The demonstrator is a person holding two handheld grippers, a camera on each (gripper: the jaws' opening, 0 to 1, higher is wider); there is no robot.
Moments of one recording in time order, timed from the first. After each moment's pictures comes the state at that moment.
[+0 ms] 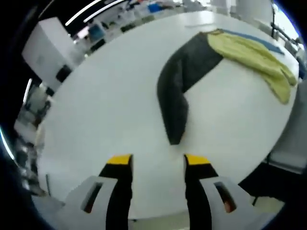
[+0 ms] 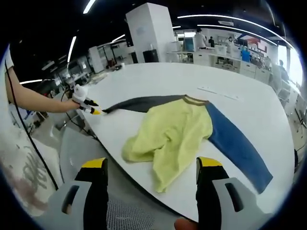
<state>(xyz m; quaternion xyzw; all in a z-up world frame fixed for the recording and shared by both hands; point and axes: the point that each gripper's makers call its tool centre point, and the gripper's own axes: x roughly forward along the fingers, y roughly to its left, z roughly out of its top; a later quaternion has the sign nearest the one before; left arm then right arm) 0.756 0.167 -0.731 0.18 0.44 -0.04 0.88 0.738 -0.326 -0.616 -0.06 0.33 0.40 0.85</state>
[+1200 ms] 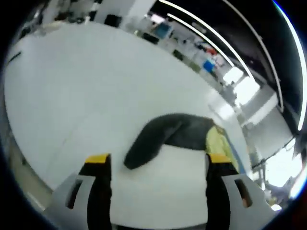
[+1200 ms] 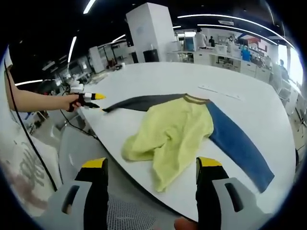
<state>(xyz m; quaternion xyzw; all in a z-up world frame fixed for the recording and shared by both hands) 0.781 0.143 -0.713 -0.40 0.31 0.07 0.86 0.737 -0.327 -0.622 -0.06 0.33 0.40 0.85</state>
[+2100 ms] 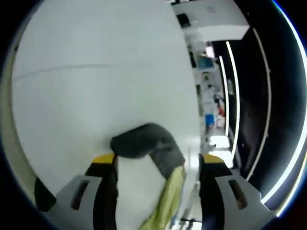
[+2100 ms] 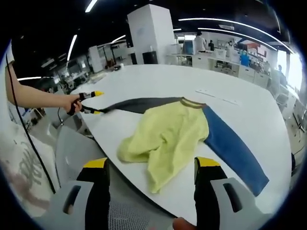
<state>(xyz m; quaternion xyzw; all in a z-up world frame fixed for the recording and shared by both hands) 0.786 0.117 -0.716 -0.65 0.22 0.12 0.72 0.743 -0.333 -0.616 -0.08 0.31 0.39 0.86</state>
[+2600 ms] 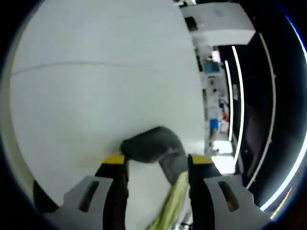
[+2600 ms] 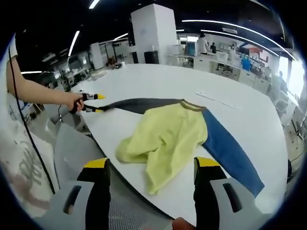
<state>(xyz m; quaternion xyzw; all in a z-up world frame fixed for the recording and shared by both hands) 0.789 0.143 -0.747 -0.65 0.23 0.16 0.71 0.745 -0.329 -0.610 -0.10 0.31 0.40 0.86</state>
